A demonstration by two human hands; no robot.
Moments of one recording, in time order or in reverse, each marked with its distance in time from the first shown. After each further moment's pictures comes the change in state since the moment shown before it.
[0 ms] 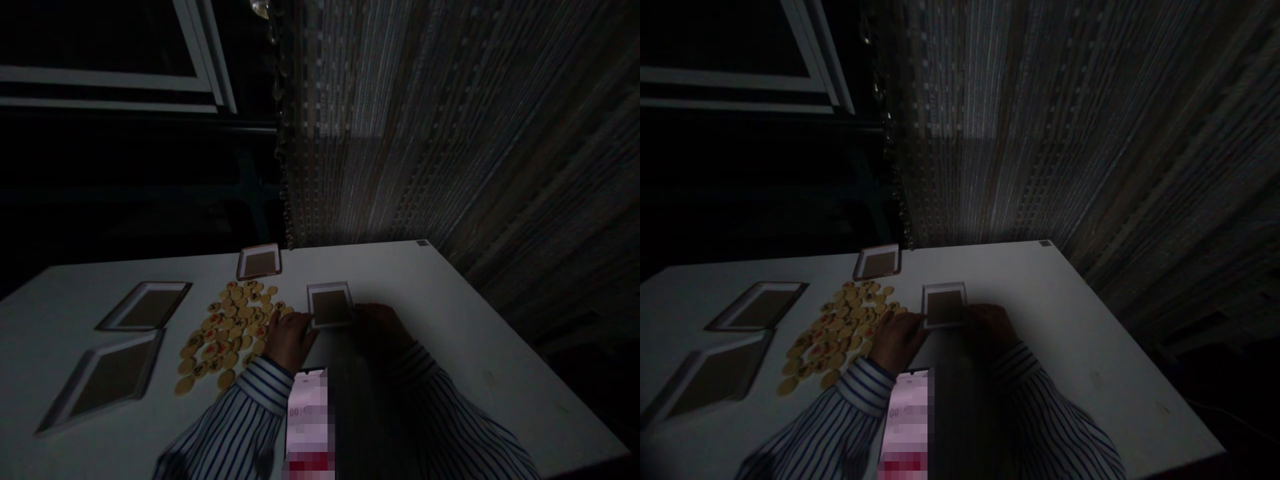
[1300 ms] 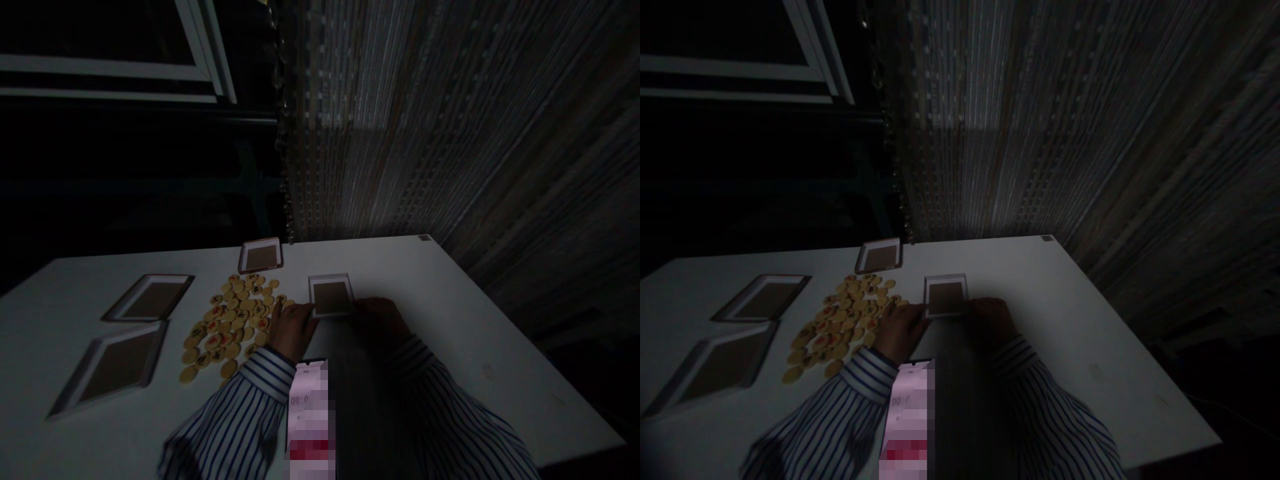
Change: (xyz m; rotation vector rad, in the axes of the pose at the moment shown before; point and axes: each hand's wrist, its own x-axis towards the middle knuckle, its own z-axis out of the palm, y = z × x) left_hand 0.004 0.006 -0.003 0.029 -0.029 -0.040; right_hand 0.002 -0.004 -0.004 -0.046 -0.065 0.069
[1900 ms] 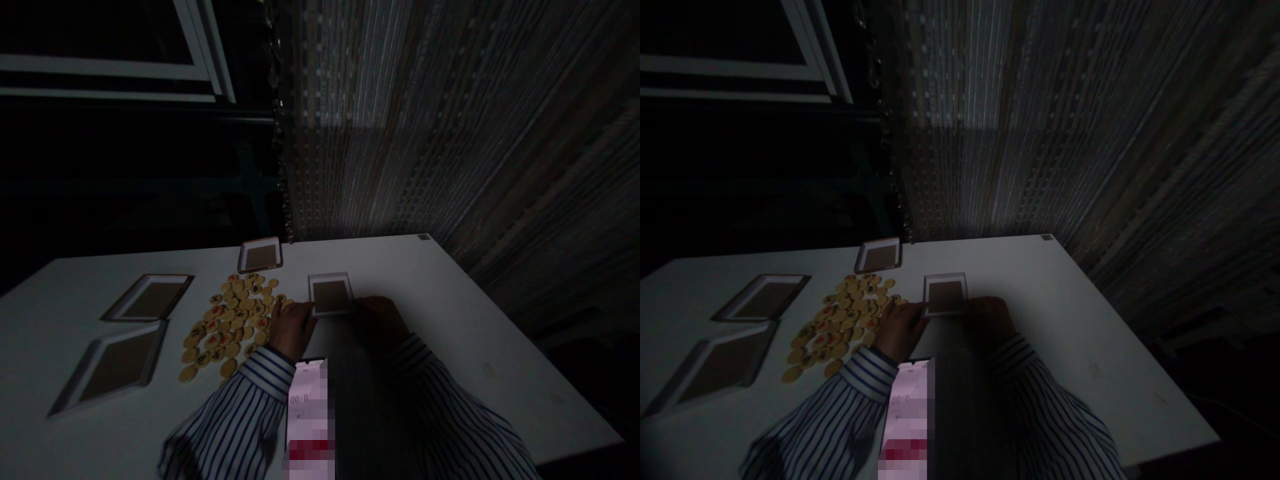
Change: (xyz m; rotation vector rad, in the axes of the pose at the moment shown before) left_hand 0.000 -0.001 0.003 -0.008 0.012 -0.002; right_hand 0.001 -0.001 -0.001 -0.002 0.002 0.005
